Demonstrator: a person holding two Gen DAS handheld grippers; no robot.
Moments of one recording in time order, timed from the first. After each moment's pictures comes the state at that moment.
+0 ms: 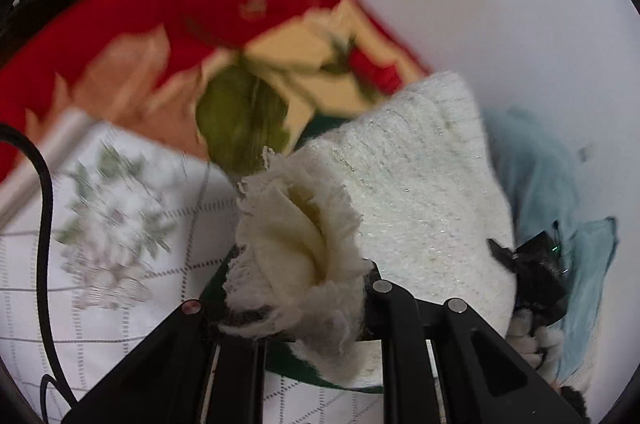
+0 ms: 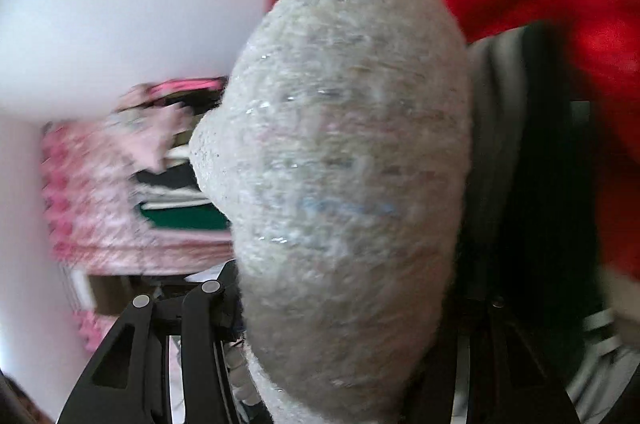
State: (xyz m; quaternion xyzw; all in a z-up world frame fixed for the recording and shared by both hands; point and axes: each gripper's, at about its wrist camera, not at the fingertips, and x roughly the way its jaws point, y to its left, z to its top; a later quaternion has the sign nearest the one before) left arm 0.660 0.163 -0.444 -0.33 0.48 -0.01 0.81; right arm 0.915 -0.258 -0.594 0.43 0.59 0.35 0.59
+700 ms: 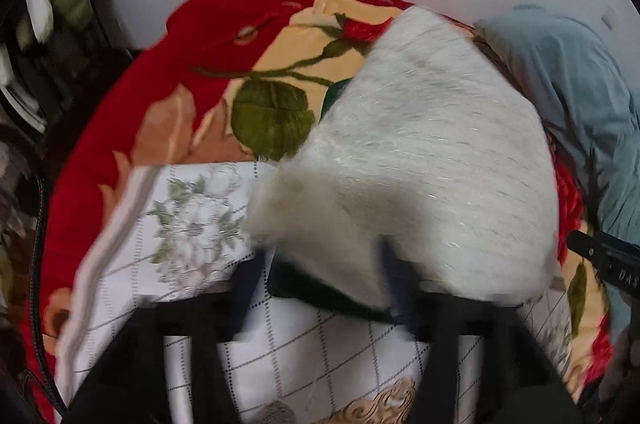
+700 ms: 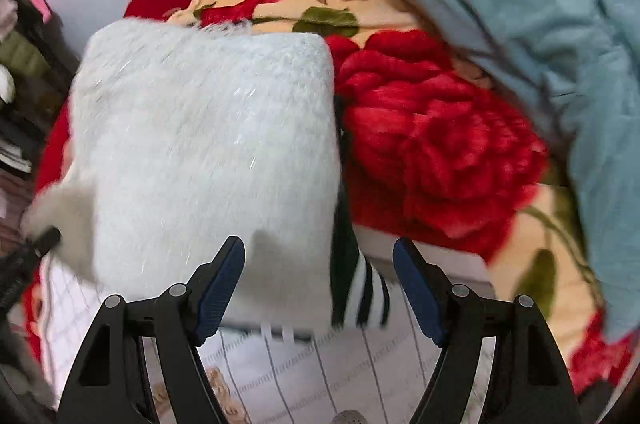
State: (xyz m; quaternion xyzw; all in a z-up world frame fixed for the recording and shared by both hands) left arm 0.604 0.100 -0.387 -0.08 0.51 0.04 0.86; right arm 0.796 -0.244 -0.486 -0.01 0.56 0.03 0.83
